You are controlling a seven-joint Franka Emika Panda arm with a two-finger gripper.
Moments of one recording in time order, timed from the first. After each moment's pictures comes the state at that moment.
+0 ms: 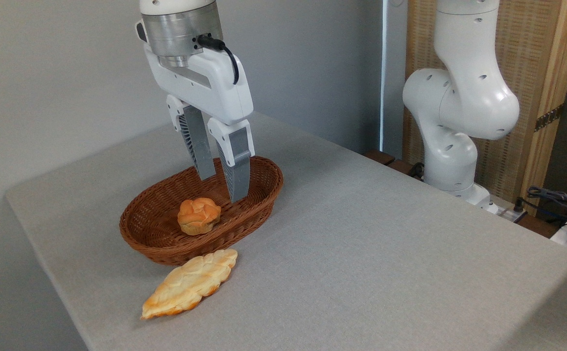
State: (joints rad) arm -0.07 0.01 0.02 -1.62 0.00 1.63 0.75
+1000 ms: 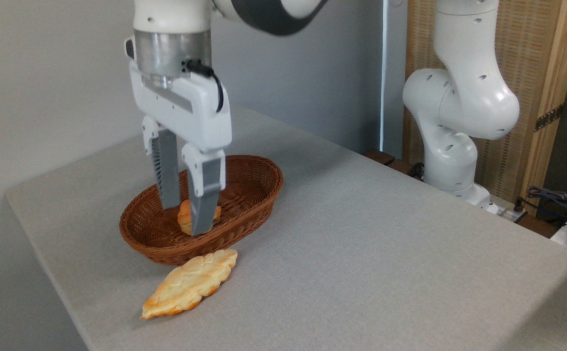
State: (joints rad) arm -0.07 0.02 0.03 -1.73 0.00 1.98 0.75
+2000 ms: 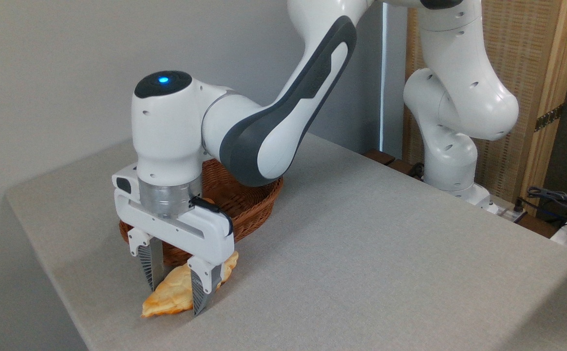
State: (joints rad) arm -0.11 0.26 0.03 -1.87 -0.13 2.31 0.41
